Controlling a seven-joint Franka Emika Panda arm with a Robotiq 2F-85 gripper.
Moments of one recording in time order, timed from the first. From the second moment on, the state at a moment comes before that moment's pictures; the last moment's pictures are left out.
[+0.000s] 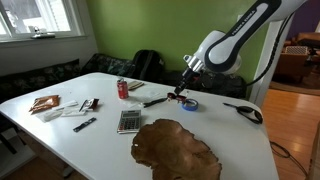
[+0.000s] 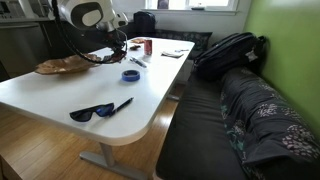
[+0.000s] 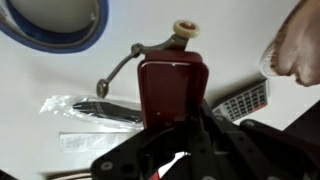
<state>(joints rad) -0.57 0.69 0.74 -2.15 -0.16 3.11 -0.33</state>
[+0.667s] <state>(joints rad) -0.72 0.76 0.95 -2.17 -0.12 3.01 -0.41</state>
